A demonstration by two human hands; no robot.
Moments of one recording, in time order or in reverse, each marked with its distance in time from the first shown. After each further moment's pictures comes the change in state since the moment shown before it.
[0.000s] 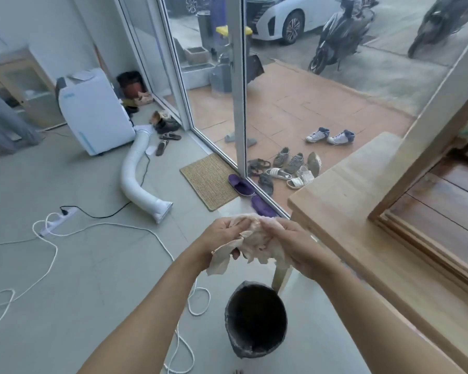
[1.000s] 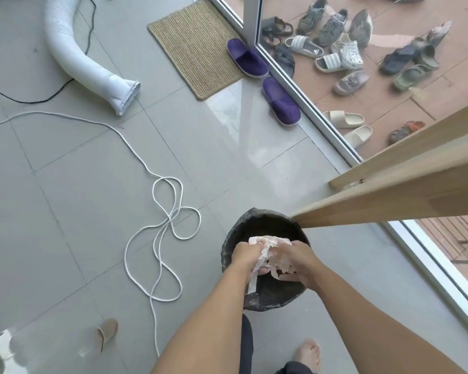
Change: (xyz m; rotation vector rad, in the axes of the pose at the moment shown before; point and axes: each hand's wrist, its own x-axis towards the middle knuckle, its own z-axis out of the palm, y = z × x) left_hand 0.187 -0.483 -0.005 -0.124 0.304 -0.937; right_hand 0.199 0.469 -0.054 -0.130 0.307 0.892
